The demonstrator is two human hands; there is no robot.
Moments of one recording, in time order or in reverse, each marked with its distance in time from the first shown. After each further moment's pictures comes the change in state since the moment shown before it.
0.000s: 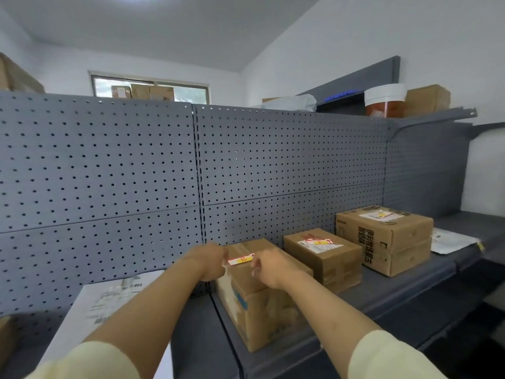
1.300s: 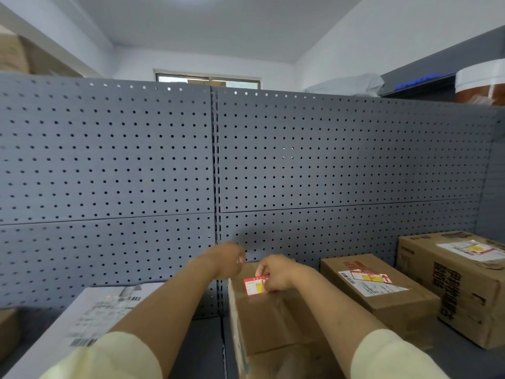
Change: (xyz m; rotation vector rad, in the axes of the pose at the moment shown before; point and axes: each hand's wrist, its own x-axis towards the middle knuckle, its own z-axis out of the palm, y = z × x) left_hand 0.114 -0.025 0.014 -0.156 0.007 -0.128; right_hand 0.161 0.039 0.017 0.051 -0.292 -0.192
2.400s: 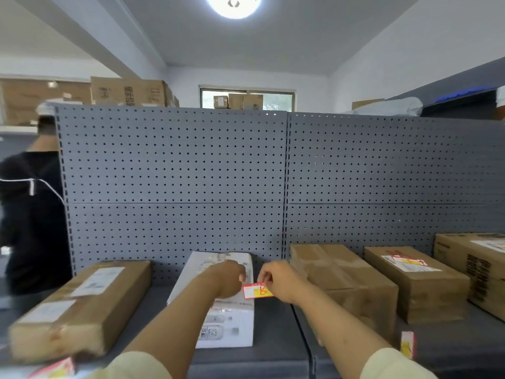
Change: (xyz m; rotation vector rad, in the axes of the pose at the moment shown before) left_hand -0.240 -0.085 0.012 -0.026 0.008 -0.168; right_hand -0.110 -0.168 0.111 0.024 0.181 -0.229
